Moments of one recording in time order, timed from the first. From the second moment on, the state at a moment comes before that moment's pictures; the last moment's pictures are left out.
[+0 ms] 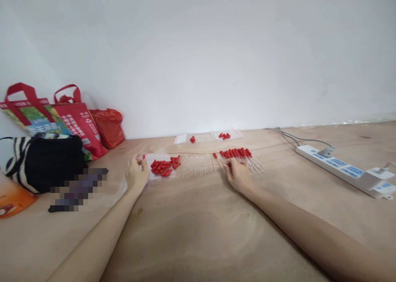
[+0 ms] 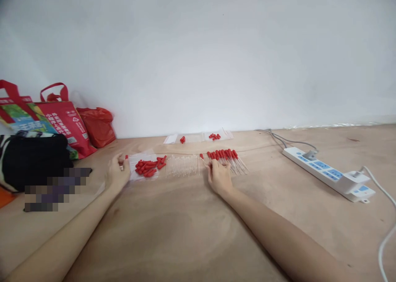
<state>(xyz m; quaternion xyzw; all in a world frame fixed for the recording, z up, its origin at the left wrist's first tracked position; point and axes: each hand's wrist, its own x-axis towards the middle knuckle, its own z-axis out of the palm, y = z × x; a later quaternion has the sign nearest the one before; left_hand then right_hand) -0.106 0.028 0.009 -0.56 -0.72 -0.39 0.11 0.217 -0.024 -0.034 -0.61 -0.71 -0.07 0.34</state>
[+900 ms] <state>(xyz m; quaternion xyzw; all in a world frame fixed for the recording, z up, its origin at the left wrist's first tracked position) 0.013 -0.047 -0.013 -0.86 -0.35 -0.35 -0.13 0.212 -0.060 -0.025 -0.37 -0.86 -0.05 0.34</state>
